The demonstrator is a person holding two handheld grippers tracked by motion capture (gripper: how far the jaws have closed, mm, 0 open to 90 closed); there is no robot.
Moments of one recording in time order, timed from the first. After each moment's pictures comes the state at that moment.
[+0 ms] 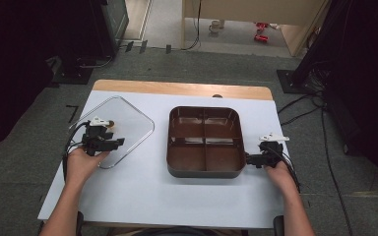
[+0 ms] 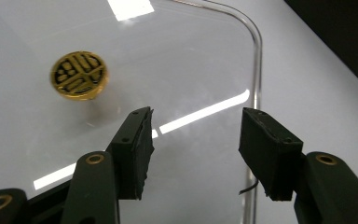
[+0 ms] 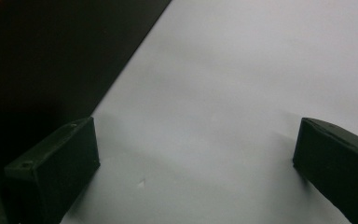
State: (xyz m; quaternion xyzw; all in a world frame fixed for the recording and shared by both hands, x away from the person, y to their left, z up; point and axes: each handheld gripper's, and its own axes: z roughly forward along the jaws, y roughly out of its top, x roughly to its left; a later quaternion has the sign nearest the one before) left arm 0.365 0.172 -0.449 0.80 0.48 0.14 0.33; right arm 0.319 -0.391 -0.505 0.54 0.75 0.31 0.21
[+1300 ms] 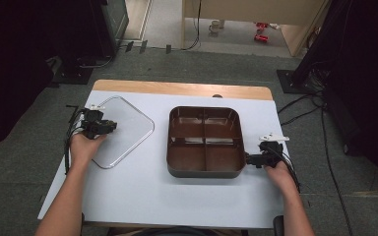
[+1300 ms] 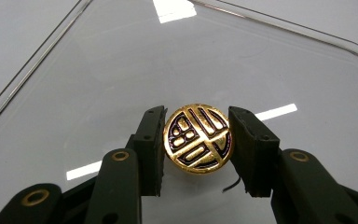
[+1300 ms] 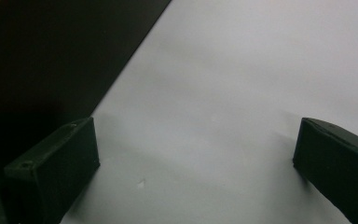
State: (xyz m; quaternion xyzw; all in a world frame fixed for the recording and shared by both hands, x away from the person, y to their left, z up) left arm 0.427 0.188 -0.468 0.77 0.53 0.18 0.30; right arm 0.319 -0.391 -0.505 0.54 0.75 0.31 0.21
